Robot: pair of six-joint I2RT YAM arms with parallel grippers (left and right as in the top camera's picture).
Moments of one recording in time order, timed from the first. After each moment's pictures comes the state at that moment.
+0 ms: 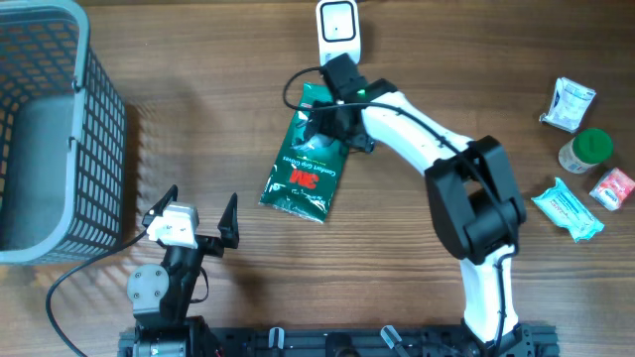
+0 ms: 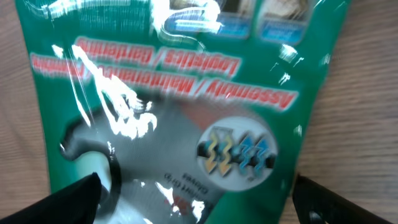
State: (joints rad) left arm 0.08 0.06 0.02 -0.08 0.26 -0.05; right arm 0.53 2.20 1.62 -0.69 -0.07 0.75
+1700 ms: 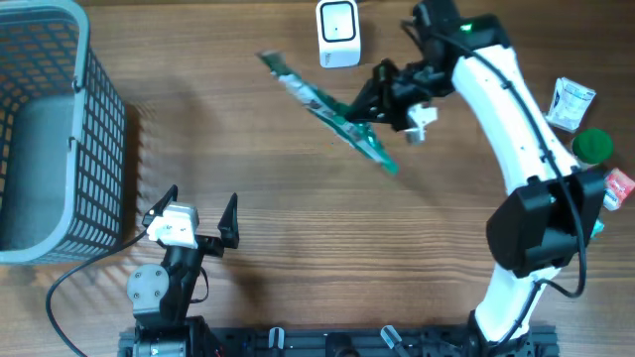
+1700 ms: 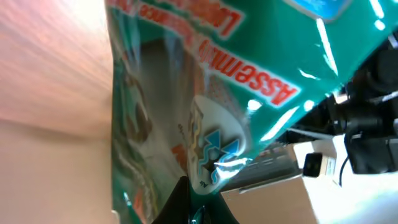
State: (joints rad) left arm 0.08 0.06 0.02 -0.08 0.26 -0.05; right arm 0.24 2.01 1.89 -1.32 -0.89 2.05
